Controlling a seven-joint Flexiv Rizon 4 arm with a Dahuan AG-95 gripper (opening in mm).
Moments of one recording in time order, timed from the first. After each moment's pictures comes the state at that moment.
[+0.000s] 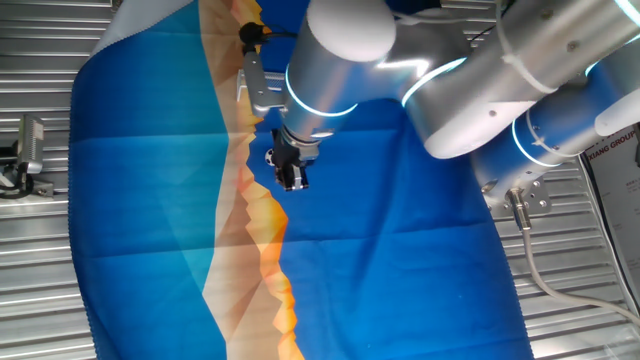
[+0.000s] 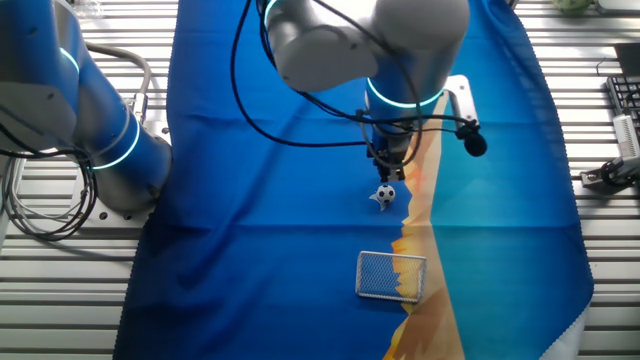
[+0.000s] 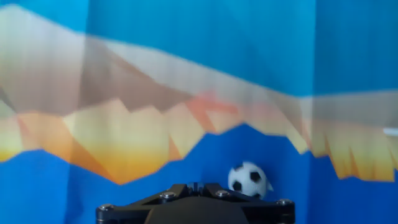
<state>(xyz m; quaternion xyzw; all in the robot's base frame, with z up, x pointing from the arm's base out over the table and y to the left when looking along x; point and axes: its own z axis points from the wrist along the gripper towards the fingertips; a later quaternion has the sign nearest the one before) 0.480 0.001 0.024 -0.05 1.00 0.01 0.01</state>
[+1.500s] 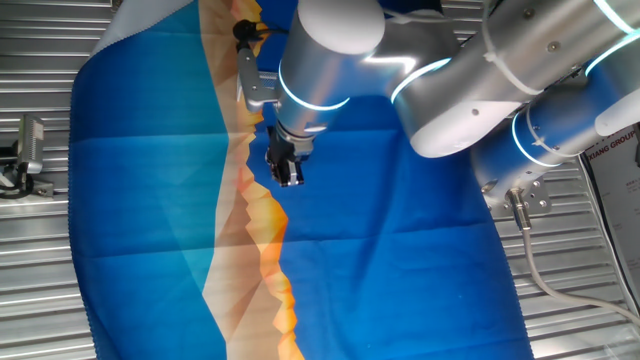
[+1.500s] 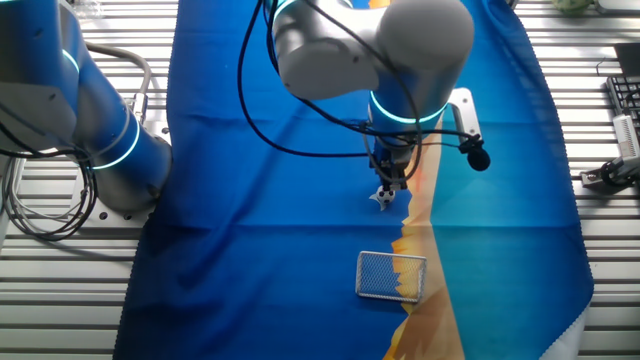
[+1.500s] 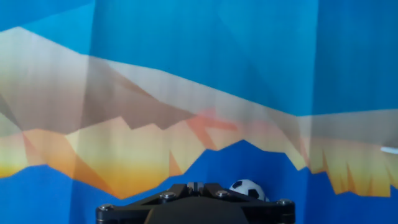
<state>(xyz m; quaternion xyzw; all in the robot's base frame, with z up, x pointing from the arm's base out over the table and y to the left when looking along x) 0.479 -0.012 0.018 -0.05 1.00 0.02 0.02</state>
